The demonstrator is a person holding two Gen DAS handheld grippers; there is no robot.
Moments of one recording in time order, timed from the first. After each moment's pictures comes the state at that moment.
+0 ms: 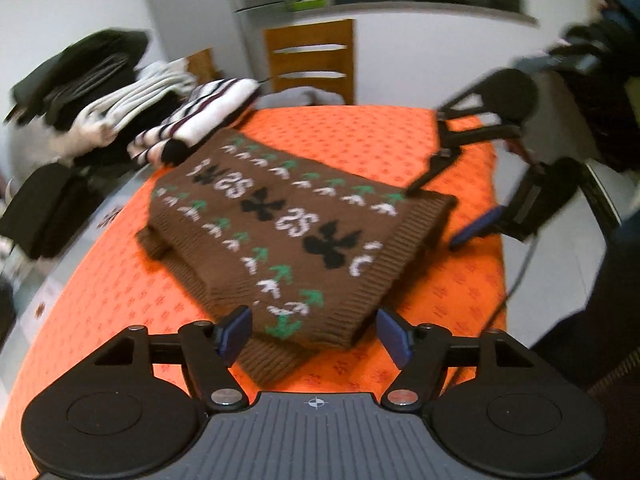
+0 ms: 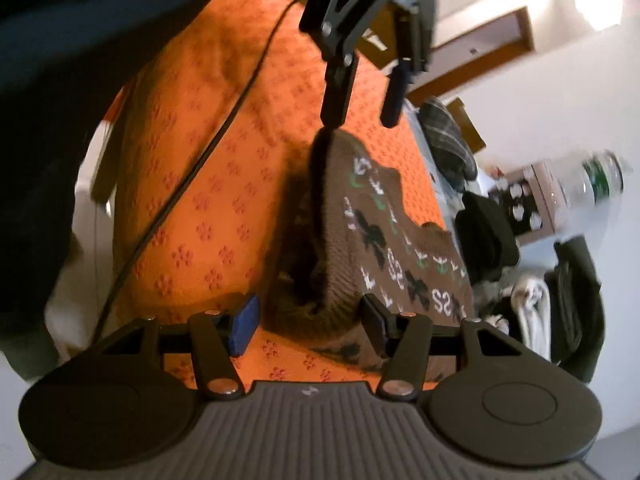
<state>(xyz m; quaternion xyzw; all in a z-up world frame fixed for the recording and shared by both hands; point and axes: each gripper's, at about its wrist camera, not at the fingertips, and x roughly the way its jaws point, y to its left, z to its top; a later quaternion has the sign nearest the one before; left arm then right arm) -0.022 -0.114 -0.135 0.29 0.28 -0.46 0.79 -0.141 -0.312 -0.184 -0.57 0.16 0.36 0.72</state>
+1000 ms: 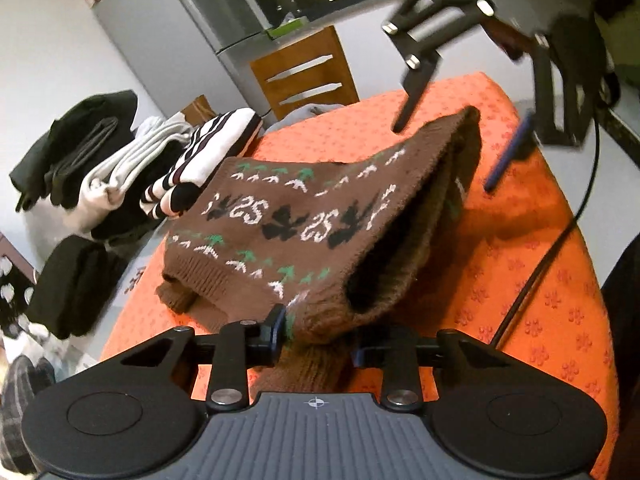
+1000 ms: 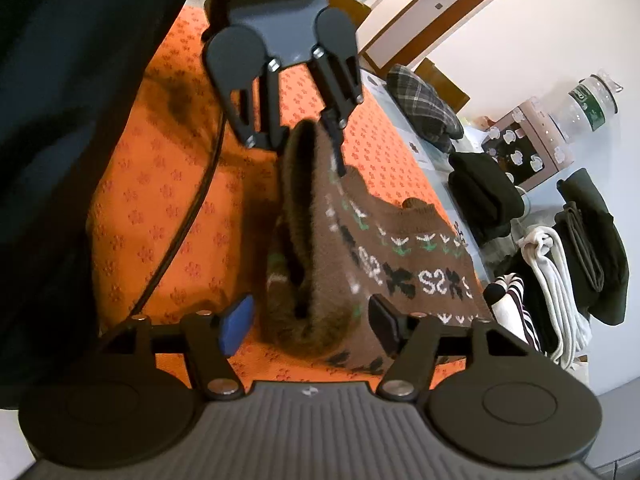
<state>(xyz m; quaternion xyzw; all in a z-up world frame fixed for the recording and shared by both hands) -0.003 -0.132 -0.175 0.37 0.19 -0.43 0.80 -0.108 -0.308 -0.153 -0.48 0.23 0.36 0.77</state>
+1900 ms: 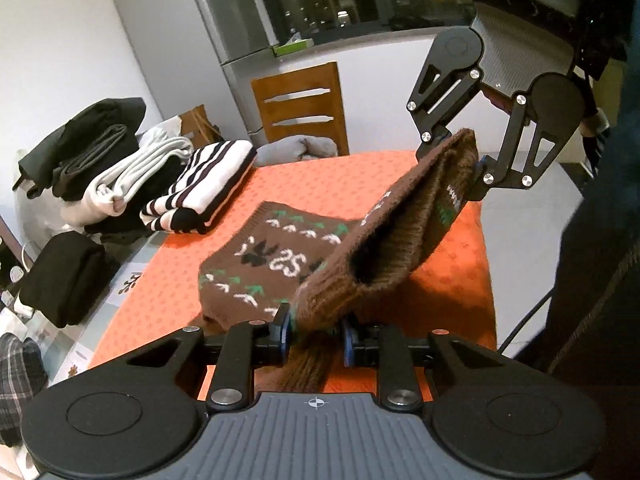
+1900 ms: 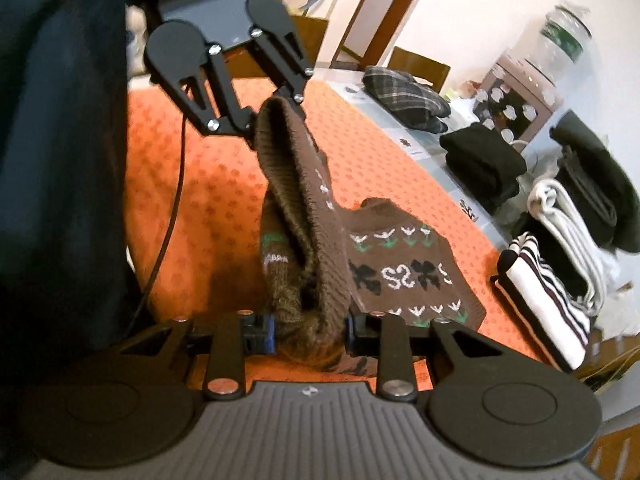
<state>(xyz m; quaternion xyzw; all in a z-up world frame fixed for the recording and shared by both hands) -0.025 -0.113 -0.085 0.29 0.22 -0.46 0.81 -0.098 -0.324 -0.068 -0.32 0.31 0.38 0.81</state>
